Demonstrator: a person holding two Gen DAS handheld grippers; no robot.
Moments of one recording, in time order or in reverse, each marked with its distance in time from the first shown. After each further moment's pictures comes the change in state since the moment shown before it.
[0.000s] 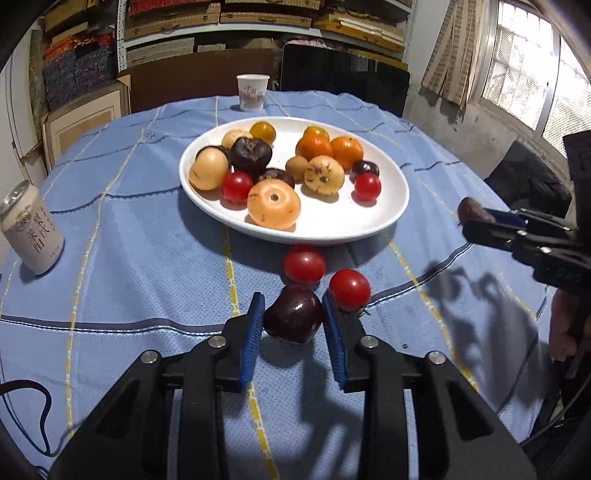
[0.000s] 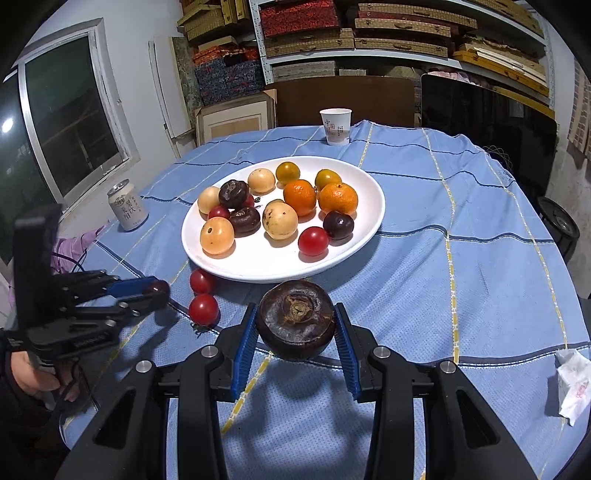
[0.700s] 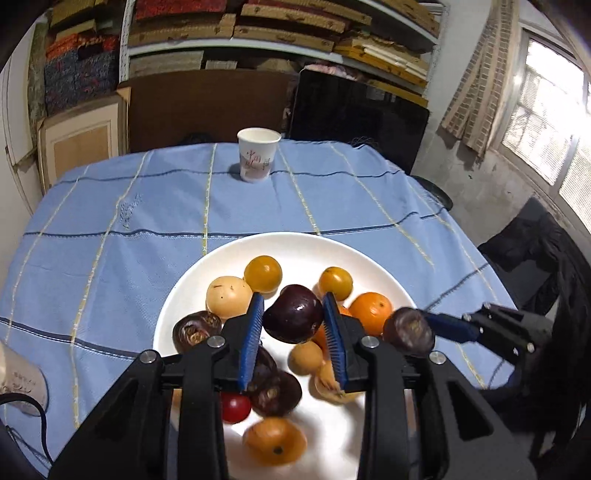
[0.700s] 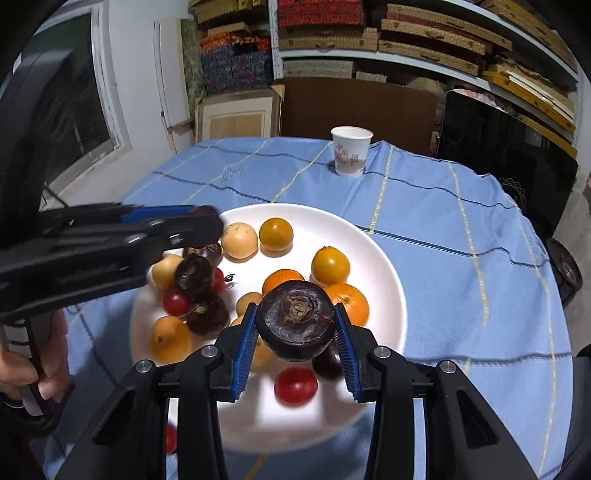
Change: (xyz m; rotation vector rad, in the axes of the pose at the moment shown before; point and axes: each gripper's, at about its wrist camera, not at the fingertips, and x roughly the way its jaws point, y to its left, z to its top) left arm 0.077 0.021 0.179 -0.097 -0.047 0.001; right arm 0.092 0.001 0.113 -0.113 0.034 -0.034
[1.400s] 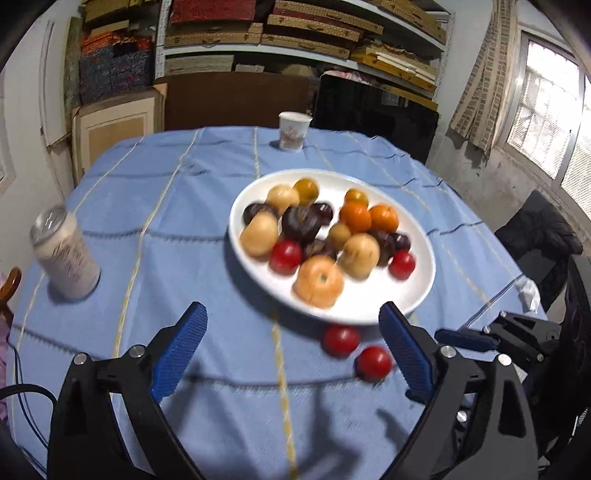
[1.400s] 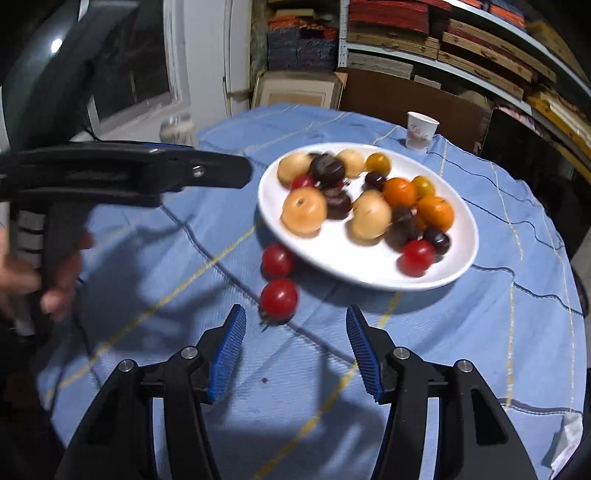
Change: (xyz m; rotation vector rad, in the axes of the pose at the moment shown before) left arm -0.098 0.029 -0.135 -0.030 -0.039 0.068; right arm -0.054 0.096 -0.108 -0.178 0.045 0.070
